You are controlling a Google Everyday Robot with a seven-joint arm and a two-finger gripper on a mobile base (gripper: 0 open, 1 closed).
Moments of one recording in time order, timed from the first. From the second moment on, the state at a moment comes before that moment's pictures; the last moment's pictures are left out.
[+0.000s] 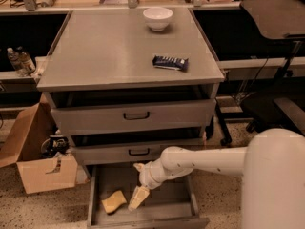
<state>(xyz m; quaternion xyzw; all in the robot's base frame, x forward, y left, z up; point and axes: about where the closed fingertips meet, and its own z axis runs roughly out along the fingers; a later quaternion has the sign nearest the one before) 0.505 0.067 0.397 -0.61 0.70 0.28 0.25</state>
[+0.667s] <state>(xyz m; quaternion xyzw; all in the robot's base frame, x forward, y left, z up) 0.503 0.086 0.332 -0.60 0.71 0.30 0.23</state>
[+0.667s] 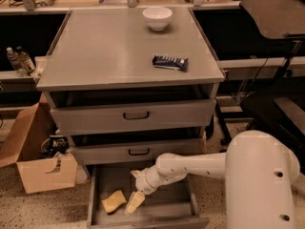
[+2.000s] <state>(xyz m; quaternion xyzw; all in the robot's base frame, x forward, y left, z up) 0.561 0.126 0.162 -0.54 0.73 0.31 0.28</state>
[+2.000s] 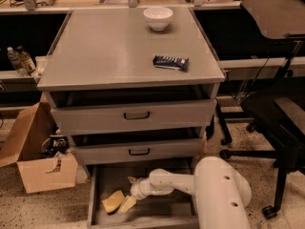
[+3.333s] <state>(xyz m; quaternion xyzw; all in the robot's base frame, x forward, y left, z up) 0.563 0.161 0.106 -0.55 0.73 0.32 0.25</state>
